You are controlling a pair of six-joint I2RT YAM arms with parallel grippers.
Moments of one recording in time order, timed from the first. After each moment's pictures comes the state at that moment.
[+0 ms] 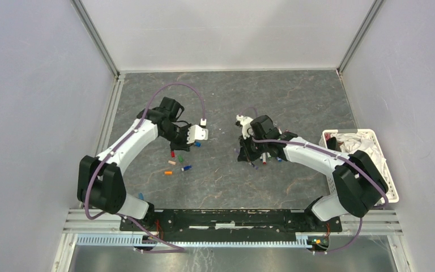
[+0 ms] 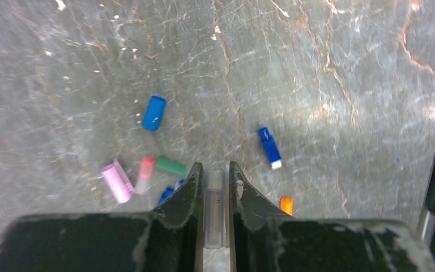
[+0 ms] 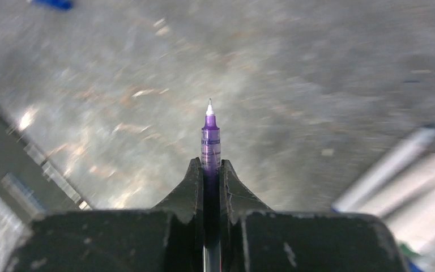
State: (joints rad) left arm -0.34 1.45 1.14 -0.97 0.53 1.23; right arm 0.66 1.47 0.83 -0.26 -0.37 0.17
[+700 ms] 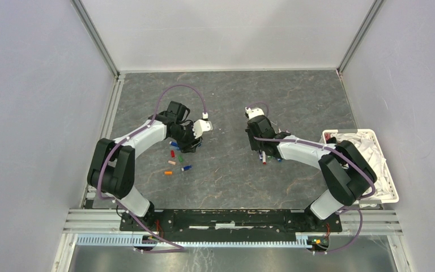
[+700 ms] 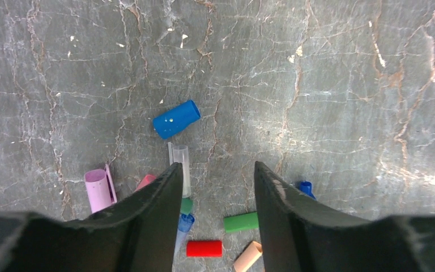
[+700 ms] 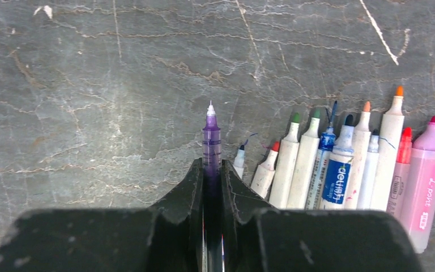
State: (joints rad) left arm -0.35 1.61 1.02 -0.58 0.44 0.85; right arm 0.65 1.59 0.83 -0.08 0.30 0.23
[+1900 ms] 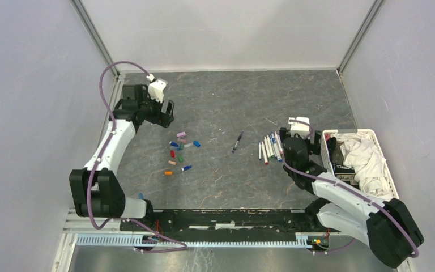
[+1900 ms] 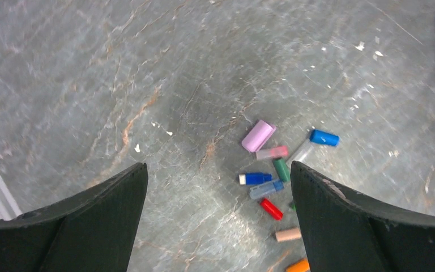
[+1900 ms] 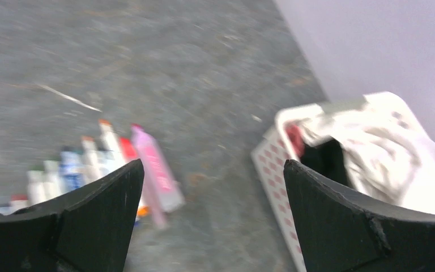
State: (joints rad) left arm -0.03 1.39 1.17 -0.52 0.34 0.37; right arm 0.60 0.99 0.44 0.15 0.90 0.07
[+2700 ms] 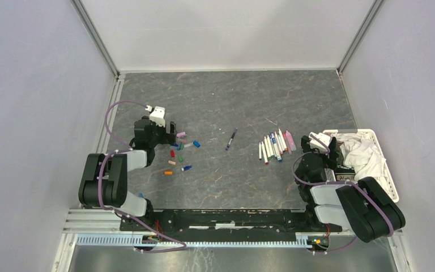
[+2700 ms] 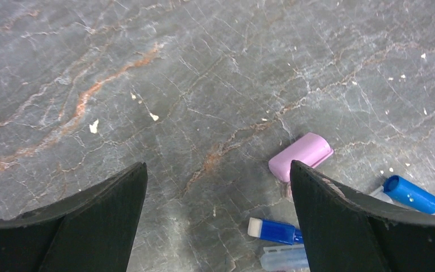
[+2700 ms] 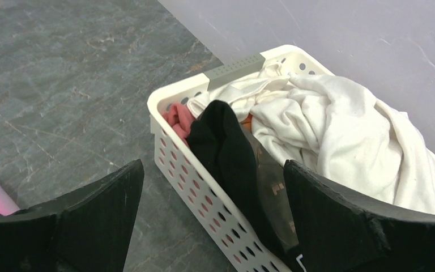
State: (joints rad) left arm -0.03 1.49 0.47 0.56 0.18 0.13; right arm 0.34 1.24 0.01 1.17 1.07 -0.21
